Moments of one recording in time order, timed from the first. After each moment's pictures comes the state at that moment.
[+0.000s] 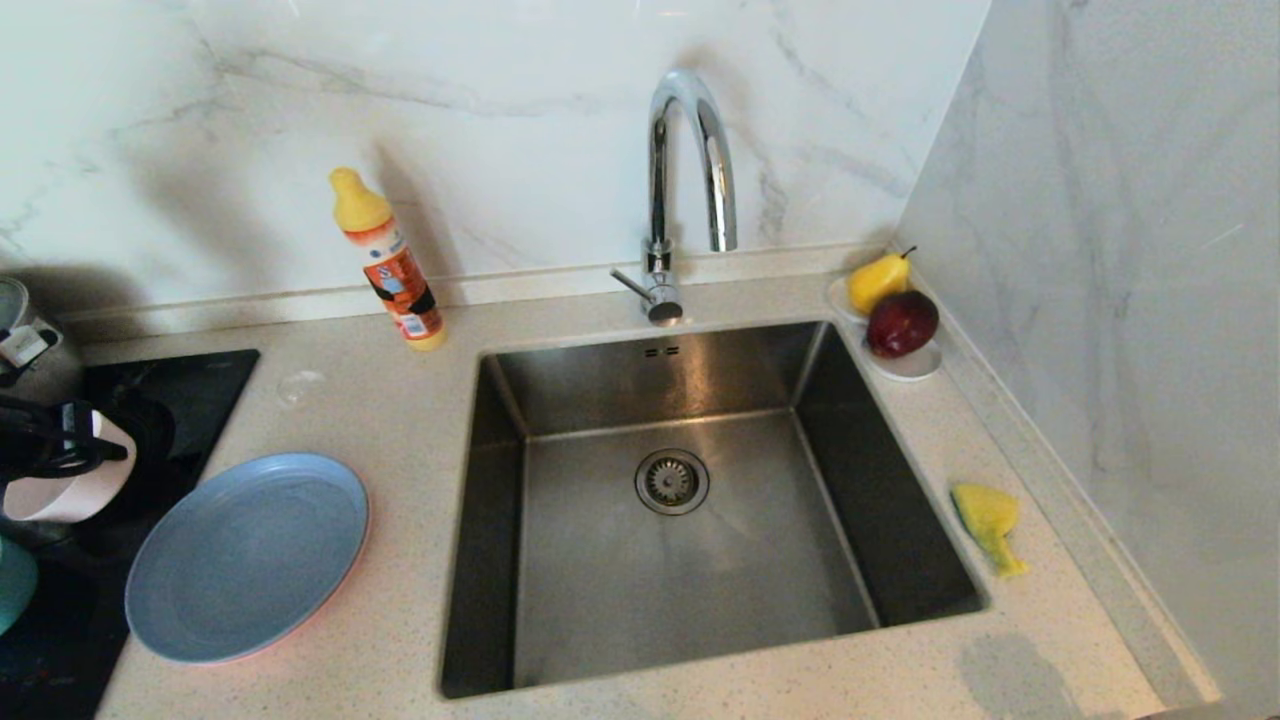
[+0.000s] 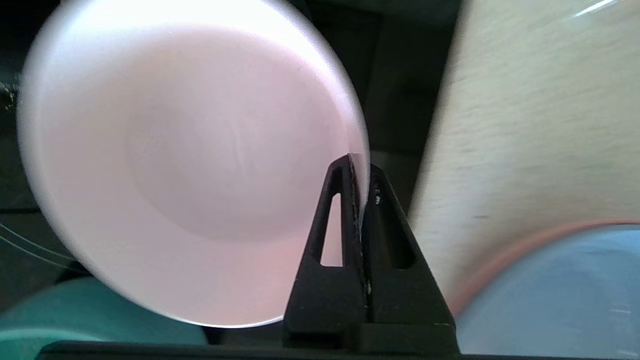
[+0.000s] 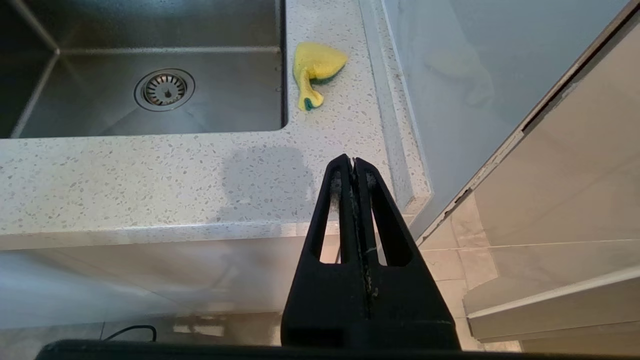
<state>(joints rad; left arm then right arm) 0.69 2.03 -1.59 0.38 -0.44 0.20 0.00 0.00 0.00 0.00 0.00 -0.01</state>
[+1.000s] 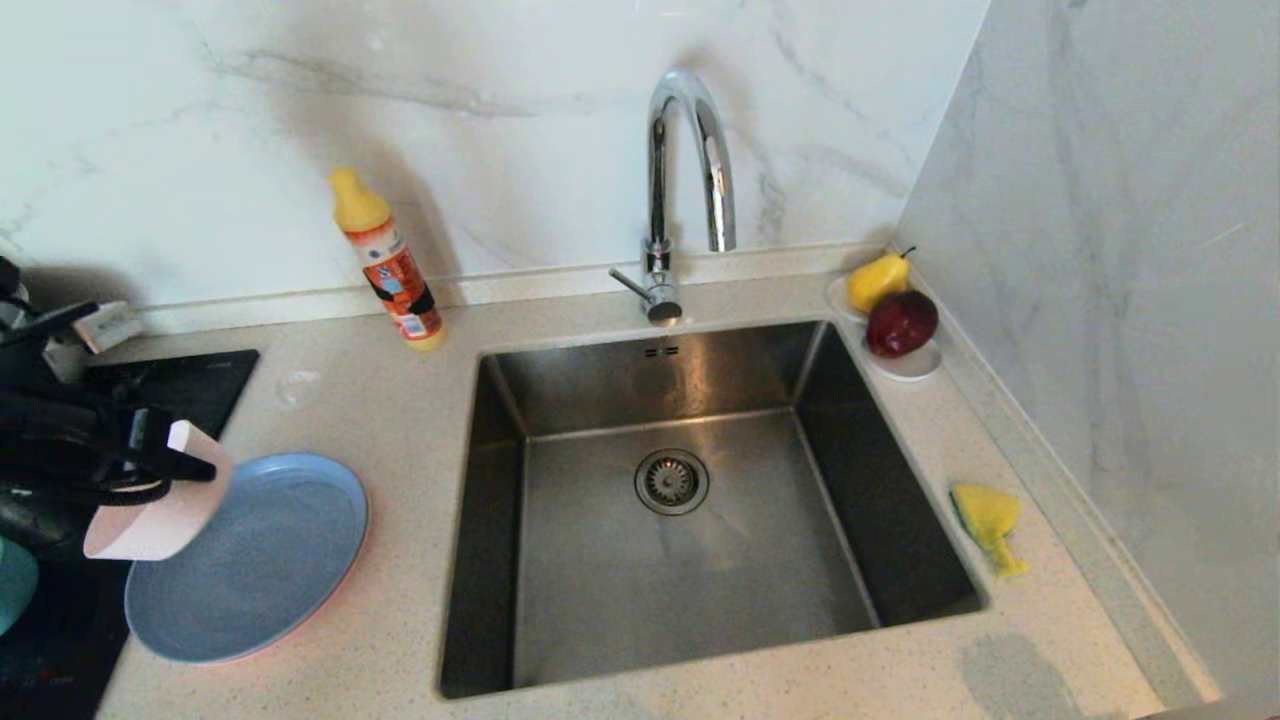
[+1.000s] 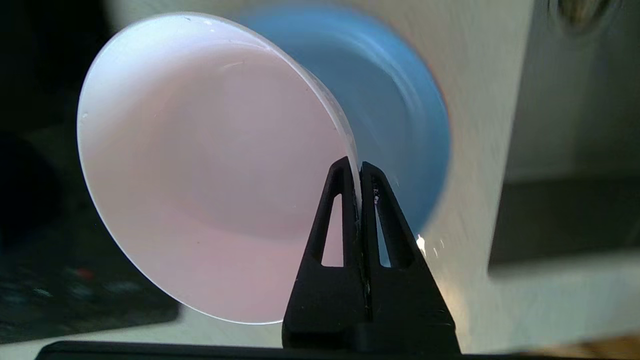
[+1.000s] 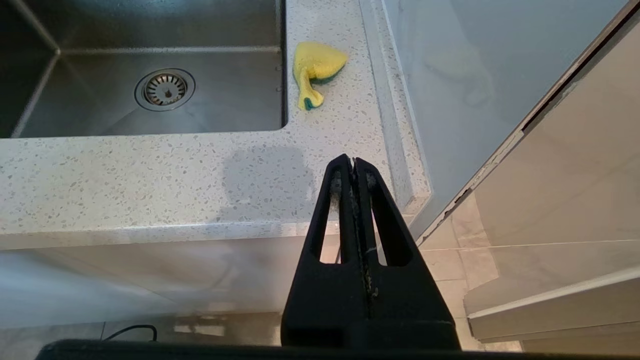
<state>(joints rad) 0.35 1.58 -1.24 0.55 -0.33 0.16 0.00 0.00 0.00 0.00 0.00 -0.01</state>
